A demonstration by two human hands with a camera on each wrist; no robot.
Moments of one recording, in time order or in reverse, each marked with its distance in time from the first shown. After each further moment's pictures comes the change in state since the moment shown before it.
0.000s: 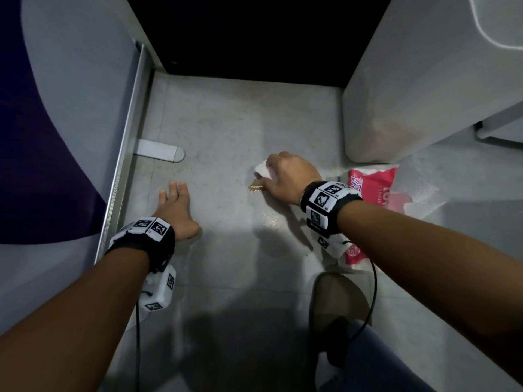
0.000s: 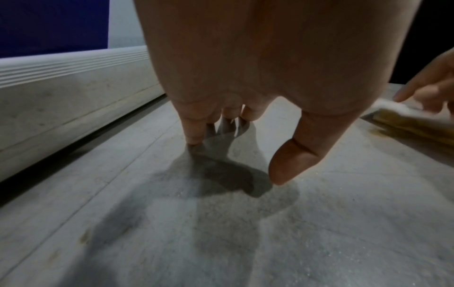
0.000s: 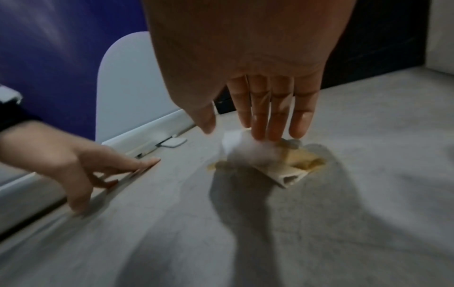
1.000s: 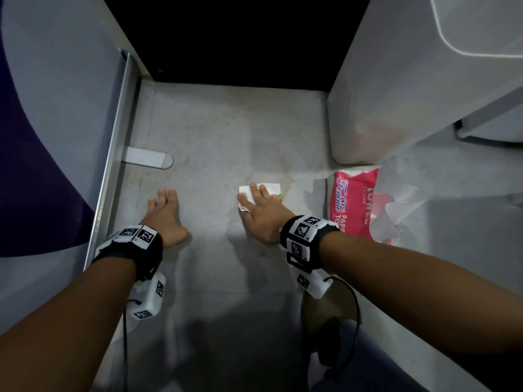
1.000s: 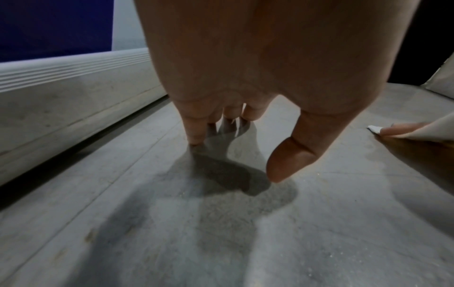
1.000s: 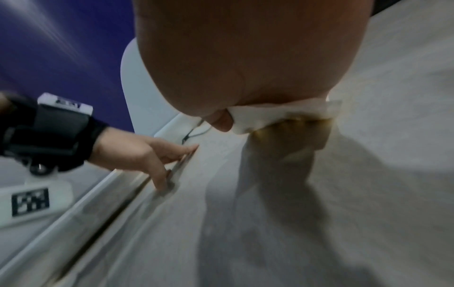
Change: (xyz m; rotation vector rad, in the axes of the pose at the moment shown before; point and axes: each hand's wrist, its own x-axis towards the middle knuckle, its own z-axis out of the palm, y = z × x) left_hand 0.000 -0.001 -0.001 -0.001 -0.005 0.004; right_hand -0.044 -0.029 0.033 0.055 -0.458 -0.032
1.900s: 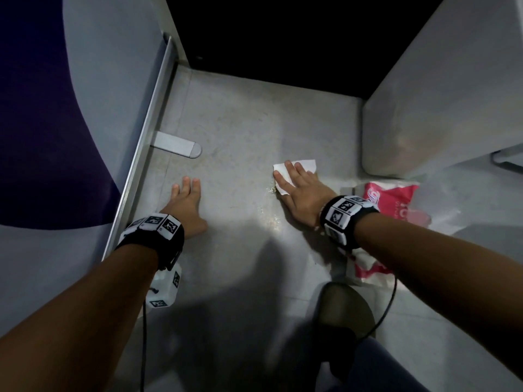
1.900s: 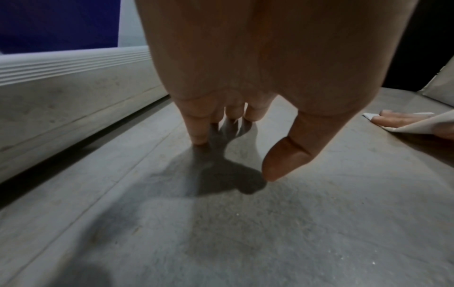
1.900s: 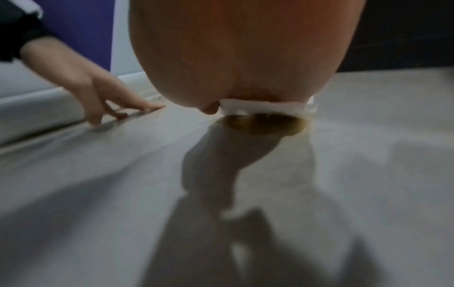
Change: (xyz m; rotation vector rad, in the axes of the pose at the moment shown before) left_hand 0.009 -0.015 0.003 -0.027 -0.045 0.046; right_hand 0.029 0.048 -0.022 -0.291 0.120 -0.052
